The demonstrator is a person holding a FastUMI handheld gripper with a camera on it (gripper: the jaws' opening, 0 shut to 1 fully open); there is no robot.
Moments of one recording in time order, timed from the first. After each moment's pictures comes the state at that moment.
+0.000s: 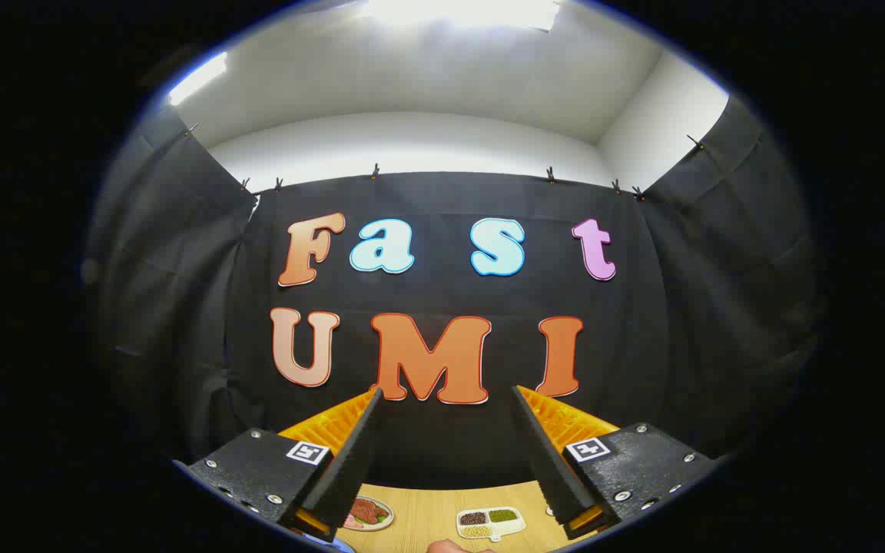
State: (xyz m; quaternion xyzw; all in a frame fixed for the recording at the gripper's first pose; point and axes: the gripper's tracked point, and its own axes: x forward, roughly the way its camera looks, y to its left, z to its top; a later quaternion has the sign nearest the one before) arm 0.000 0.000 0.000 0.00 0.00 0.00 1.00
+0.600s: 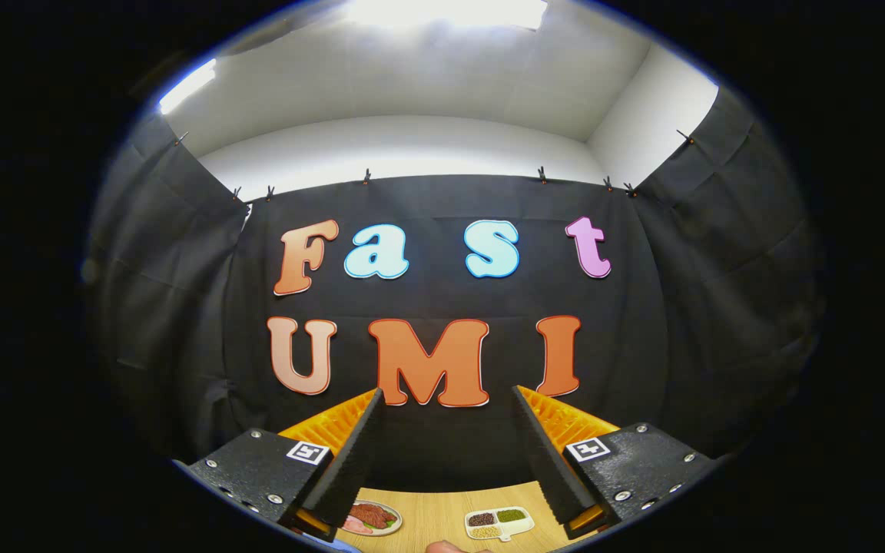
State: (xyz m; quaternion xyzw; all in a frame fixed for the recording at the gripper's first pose) arm 0.000 -0.001 0.009 0.01 -0.01 -0.02 1.00
